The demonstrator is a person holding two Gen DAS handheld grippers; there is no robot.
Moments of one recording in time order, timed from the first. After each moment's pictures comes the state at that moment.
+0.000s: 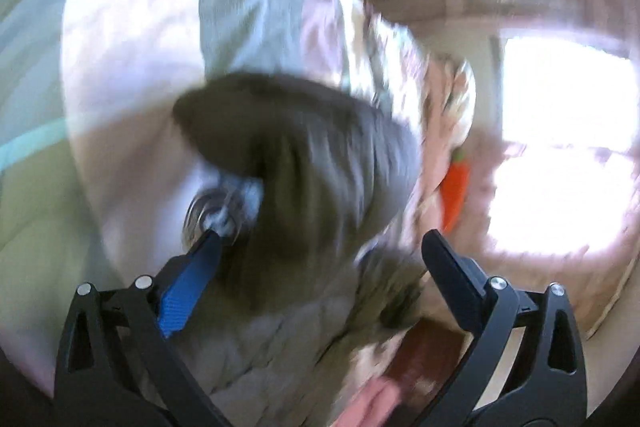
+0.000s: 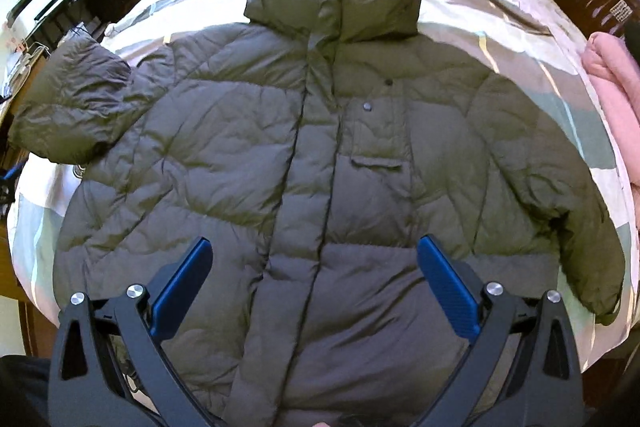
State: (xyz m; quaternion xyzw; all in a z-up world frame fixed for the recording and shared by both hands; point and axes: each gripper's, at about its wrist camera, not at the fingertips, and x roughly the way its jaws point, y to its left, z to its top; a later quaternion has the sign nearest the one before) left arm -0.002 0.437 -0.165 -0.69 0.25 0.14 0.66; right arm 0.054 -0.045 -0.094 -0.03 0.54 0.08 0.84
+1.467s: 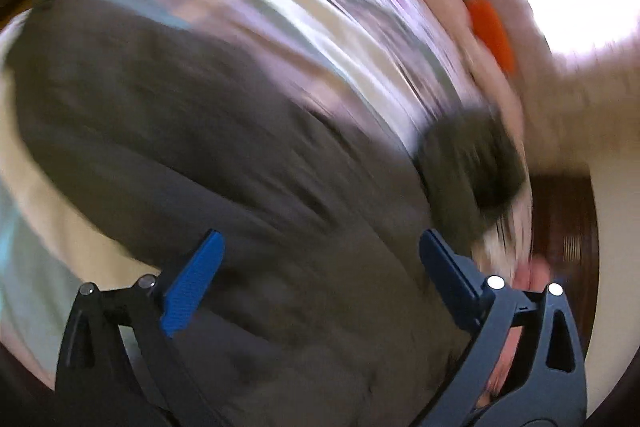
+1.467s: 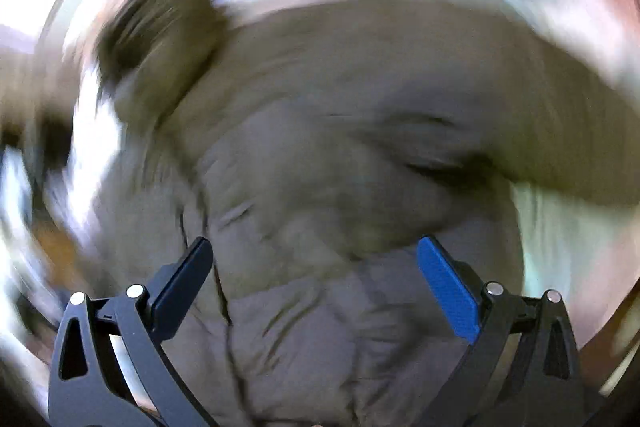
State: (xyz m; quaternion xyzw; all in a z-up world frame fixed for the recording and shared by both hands) left arm 0.149 0.275 -0.111 -0.39 0.49 0.06 0.78; right arm 0.099 -0.285 -0.130 0.35 0.59 -0.06 0.73
